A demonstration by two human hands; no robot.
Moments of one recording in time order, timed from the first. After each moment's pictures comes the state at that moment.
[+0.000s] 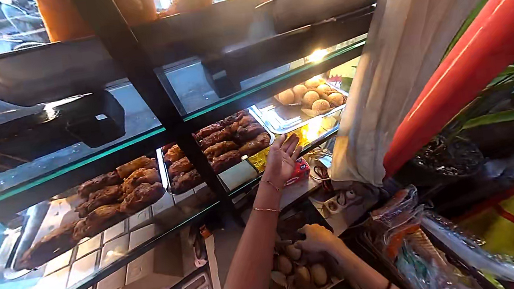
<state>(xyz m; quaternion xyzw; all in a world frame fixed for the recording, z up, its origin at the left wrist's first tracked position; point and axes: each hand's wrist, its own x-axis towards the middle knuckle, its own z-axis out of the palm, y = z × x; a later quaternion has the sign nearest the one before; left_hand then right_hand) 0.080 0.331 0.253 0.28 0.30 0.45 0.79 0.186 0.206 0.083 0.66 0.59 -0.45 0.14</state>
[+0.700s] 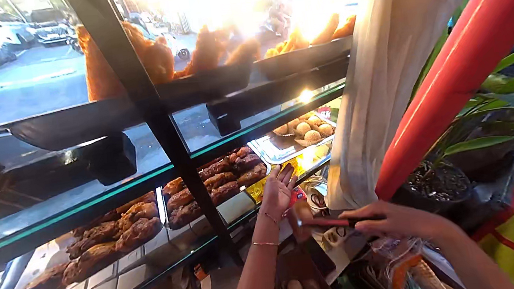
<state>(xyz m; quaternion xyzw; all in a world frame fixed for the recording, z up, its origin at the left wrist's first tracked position) 0.086 0.340 0.267 0.19 0.30 0.47 0.81 0.345 0.198 0.294 0.53 0.68 -0.49 -0.12</state>
